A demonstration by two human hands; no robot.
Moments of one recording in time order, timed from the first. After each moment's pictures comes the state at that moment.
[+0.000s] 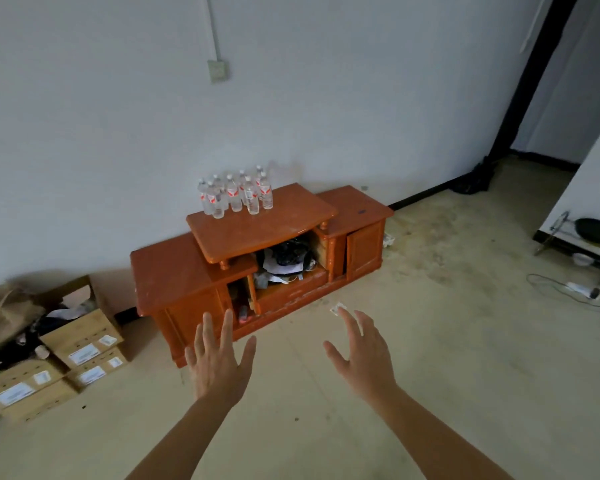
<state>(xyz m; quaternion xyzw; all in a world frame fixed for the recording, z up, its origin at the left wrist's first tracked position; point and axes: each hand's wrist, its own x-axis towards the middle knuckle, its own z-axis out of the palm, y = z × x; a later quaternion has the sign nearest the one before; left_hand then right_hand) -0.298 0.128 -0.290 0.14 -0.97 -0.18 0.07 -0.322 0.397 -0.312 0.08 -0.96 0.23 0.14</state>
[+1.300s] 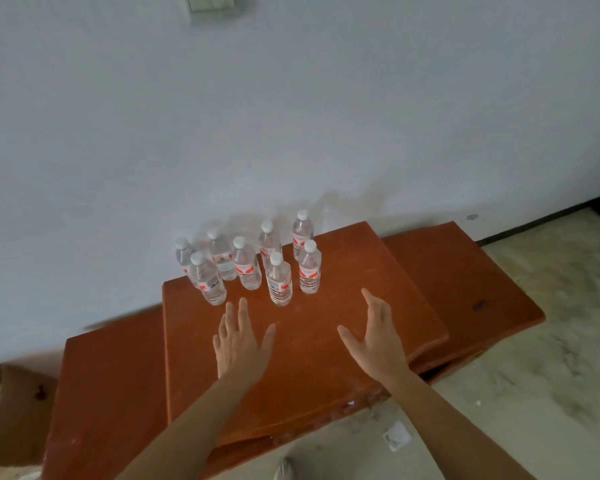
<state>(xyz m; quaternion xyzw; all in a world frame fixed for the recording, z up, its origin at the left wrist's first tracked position) -1.199 -0.020 -0.370 0.24 -0.94 -0.23 -0.03 -1.259 0.235 -0.372 0.12 -0.93 0.34 0.00</state>
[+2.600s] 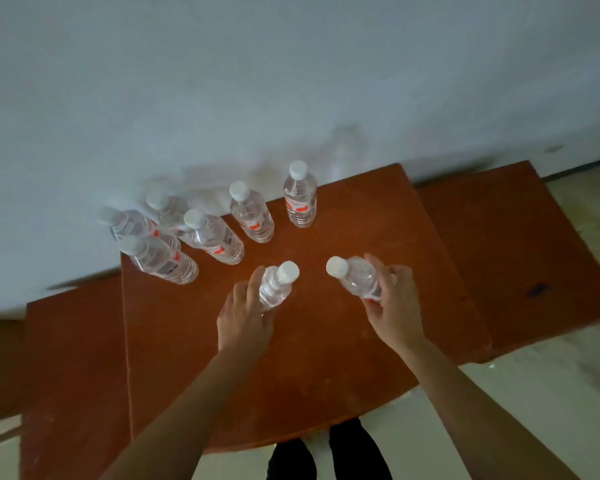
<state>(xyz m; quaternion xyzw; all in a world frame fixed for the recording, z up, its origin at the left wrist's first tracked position) -1.340 -0.006 -0.458 0.17 -0.96 -0.23 -0.02 -1.435 0.247 -0.495 0.13 -0.95 0.29 -0.04</state>
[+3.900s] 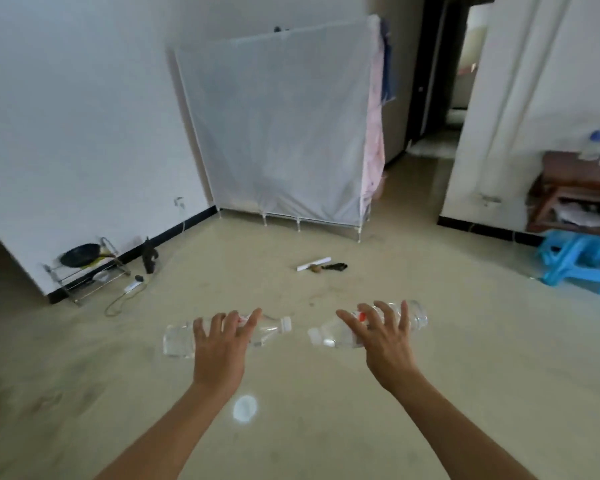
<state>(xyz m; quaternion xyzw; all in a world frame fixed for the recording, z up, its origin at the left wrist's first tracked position) -0.685 0.348 -0.218 -0.86 -0.48 -0.08 0.17 -0.394 0.257 -0.259 -0.74 -0.67 -0.11 0.02</state>
